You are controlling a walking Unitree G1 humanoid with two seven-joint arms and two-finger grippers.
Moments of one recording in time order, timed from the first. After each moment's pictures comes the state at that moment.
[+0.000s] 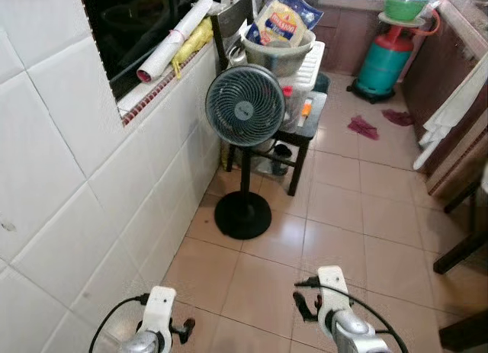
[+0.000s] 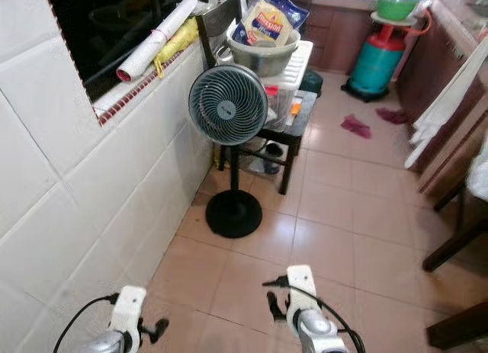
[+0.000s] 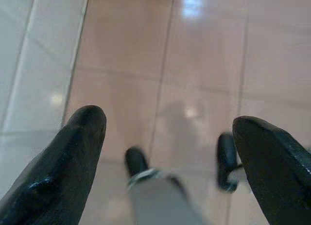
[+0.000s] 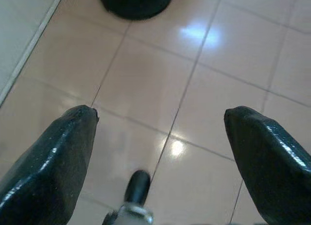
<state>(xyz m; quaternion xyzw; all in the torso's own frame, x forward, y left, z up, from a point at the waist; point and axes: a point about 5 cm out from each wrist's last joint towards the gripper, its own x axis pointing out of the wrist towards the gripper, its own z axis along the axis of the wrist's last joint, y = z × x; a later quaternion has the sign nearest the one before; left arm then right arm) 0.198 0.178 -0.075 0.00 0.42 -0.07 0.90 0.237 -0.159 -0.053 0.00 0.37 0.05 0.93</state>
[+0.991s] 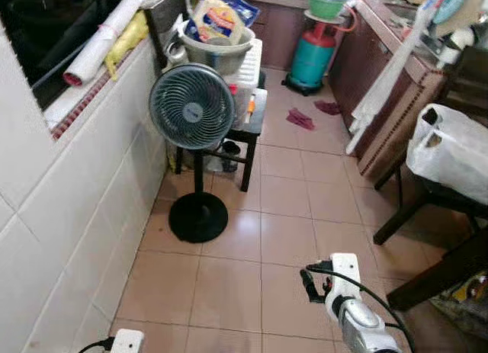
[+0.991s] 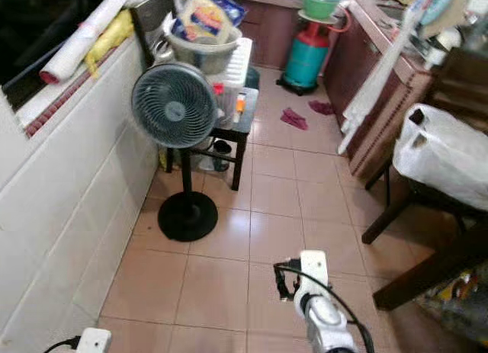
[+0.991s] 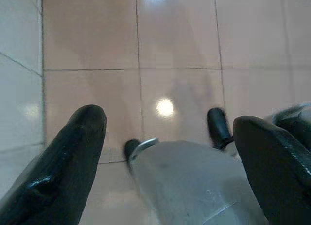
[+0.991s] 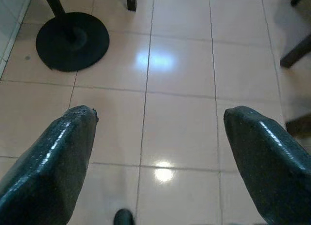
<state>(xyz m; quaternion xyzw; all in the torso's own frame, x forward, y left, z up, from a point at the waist) 0.121 0.220 -0.093 0.00 0.44 -0.08 0.89 0.244 -0.171 -0.042 0.03 0.30 0.02 0.95</state>
